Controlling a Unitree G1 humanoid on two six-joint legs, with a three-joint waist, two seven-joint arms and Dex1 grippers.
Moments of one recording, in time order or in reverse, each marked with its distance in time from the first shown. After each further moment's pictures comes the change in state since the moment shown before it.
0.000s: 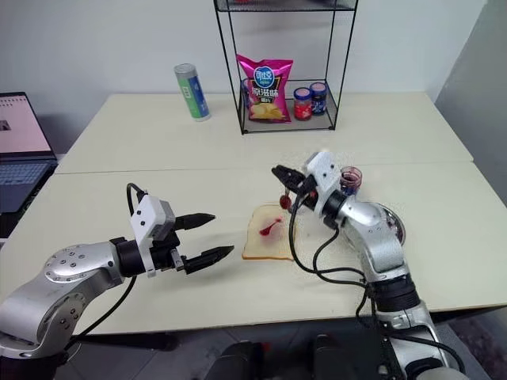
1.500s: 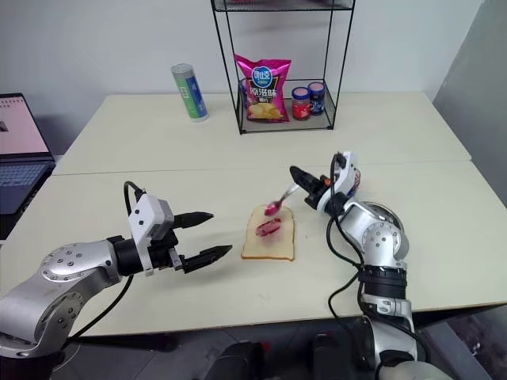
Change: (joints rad) left arm -0.001 0.022 0.001 0.000 0.003 -0.013 0.001; right arm -0.107 0.185 -0.405 0.147 0.543 0.512 -0.402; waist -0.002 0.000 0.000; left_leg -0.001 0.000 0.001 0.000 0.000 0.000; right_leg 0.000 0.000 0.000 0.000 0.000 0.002
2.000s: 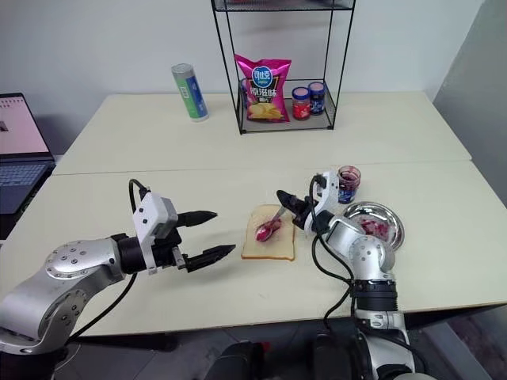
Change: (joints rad) left arm -0.020 -0.002 -0.022 0.002 0.006 -0.002 0.001; right arm 0.142 0.015 0.176 0.049 -0.152 -0.093 0.033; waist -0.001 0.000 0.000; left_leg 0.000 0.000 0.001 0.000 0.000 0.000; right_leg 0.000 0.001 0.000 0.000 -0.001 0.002
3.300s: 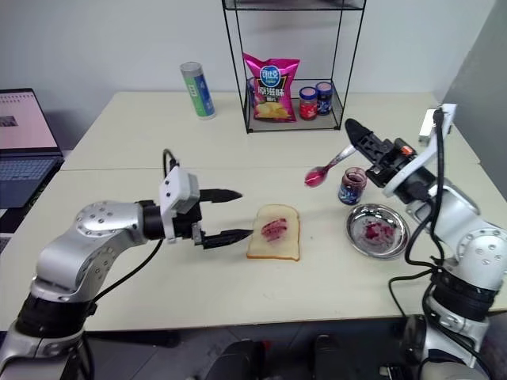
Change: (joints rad) left arm -0.395 -0.083 -0.225 0.240 0.084 -0.108 -0.231; right arm -0.002 -0.446 -0.375 -0.461 0.728 0.182 -0.339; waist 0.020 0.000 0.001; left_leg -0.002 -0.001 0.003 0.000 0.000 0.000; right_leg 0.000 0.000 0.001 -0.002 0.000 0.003
